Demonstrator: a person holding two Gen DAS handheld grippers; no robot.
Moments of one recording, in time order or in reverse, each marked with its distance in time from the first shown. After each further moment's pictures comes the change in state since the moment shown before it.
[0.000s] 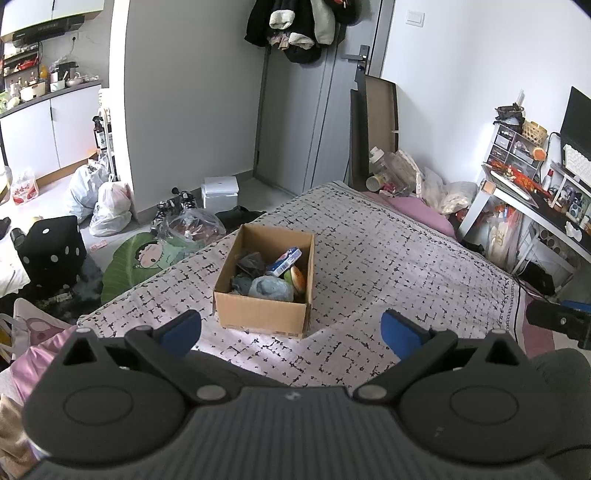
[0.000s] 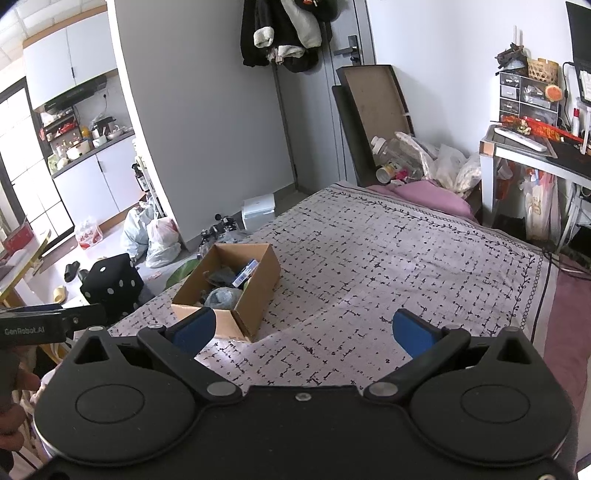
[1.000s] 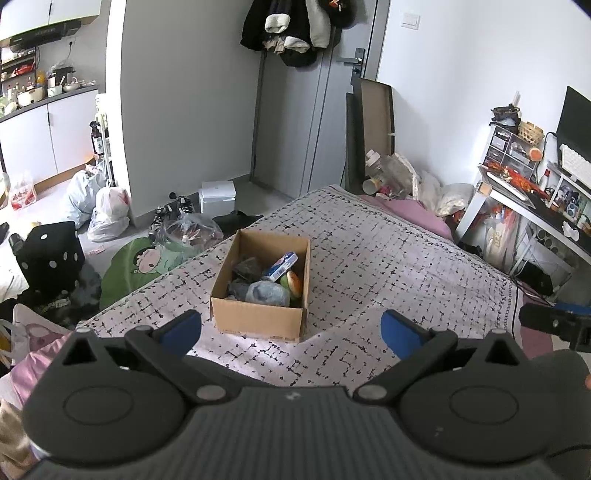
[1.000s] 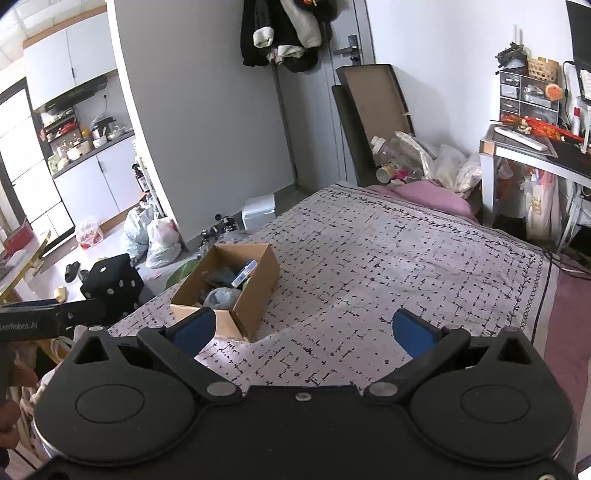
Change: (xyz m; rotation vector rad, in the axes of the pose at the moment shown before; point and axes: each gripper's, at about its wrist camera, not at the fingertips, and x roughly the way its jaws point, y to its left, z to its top) left arm -0.001 -0.004 0.002 0.009 -0.010 -0.006; right arm 0.003 -0.005 -0.002 0.009 -0.003 0.005
